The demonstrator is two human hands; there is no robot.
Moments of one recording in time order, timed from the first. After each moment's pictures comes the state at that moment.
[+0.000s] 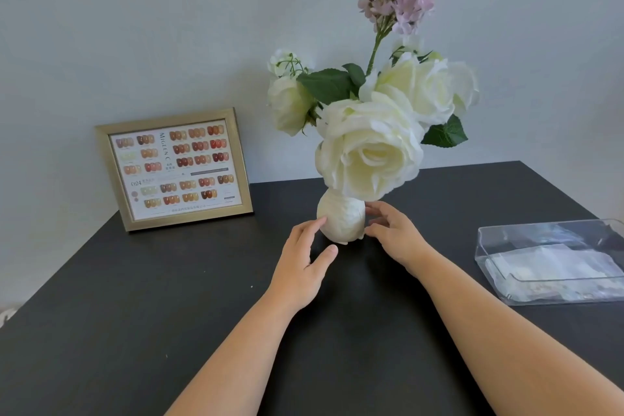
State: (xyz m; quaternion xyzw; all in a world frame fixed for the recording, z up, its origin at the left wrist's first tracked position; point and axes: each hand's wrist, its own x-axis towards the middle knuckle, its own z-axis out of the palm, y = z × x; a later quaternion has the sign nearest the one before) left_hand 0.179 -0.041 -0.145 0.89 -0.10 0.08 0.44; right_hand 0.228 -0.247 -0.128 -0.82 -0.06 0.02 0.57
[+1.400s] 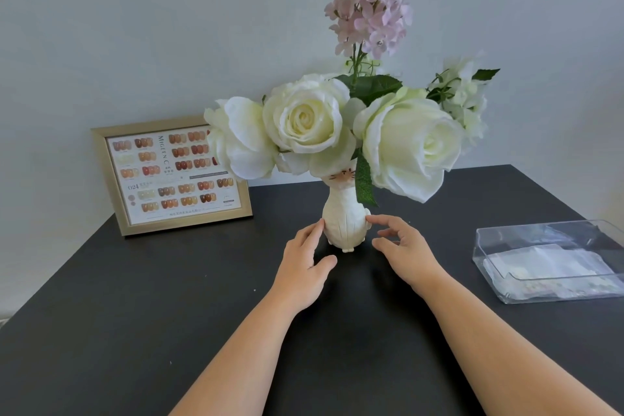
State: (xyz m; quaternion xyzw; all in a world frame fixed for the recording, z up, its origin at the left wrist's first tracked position) left_hand 0.186 -0.039 -0.142 0.90 -0.09 0.03 0.42; right_hand 0.200 -0.249 -0.138 -0.82 -0.01 -0.04 0.57
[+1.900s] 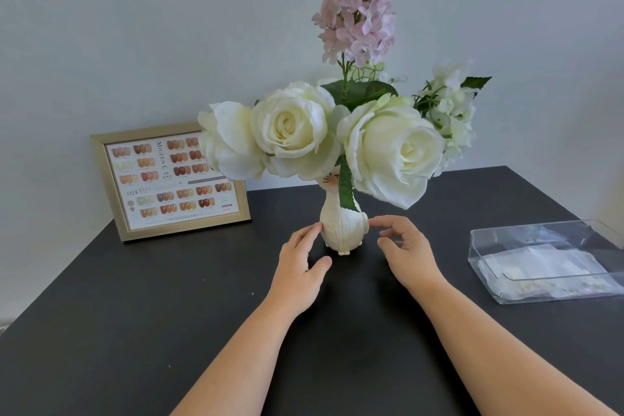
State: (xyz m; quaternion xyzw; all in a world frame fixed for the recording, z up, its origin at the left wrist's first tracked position) left_hand 0.181 -0.039 -0.141 0.89 -0.10 0.09 0.45; right_hand 0.189 -0.247 -0.133 -0.80 -0.01 -0.14 0.59
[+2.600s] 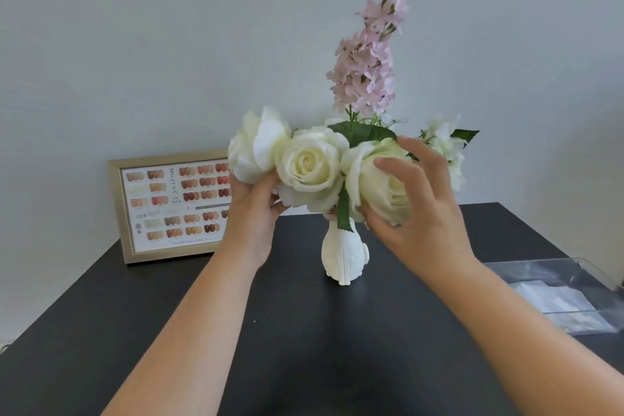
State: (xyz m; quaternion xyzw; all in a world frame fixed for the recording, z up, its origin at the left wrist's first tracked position) left_hand 0.182 -0.014 0.025 0.58 -0.15 0.16 0.79; right_hand 0.145 -0.234 0.020 -0.77 -0.25 -0.49 0.32
